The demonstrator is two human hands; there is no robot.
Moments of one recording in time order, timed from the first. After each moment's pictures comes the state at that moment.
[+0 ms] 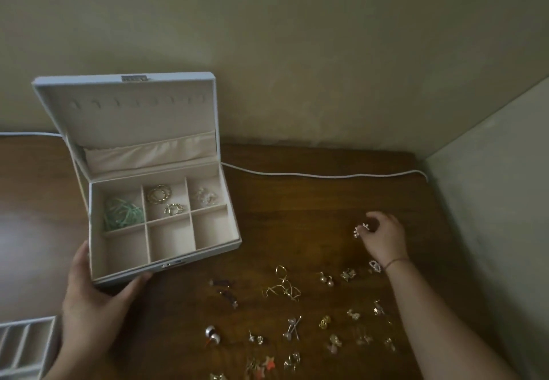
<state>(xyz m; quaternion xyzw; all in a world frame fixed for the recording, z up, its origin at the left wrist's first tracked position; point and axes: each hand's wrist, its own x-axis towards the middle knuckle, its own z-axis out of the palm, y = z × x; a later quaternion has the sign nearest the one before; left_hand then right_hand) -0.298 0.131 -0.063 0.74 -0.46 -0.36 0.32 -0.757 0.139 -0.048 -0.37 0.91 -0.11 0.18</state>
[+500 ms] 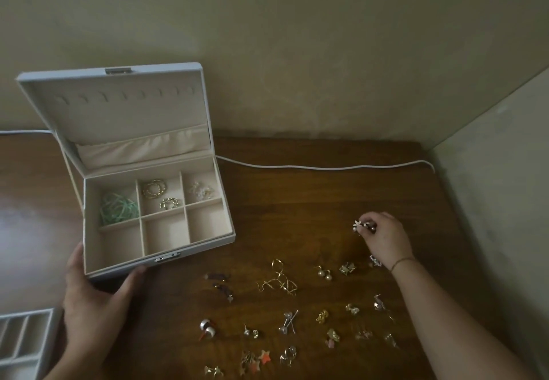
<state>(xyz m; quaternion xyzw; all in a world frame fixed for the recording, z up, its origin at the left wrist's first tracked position) -0.305 0.140 -0.079 0.76 -0.43 -0.33 0.34 -0.777 0.151 -0.066 -0.45 0.87 -0.08 0.20</state>
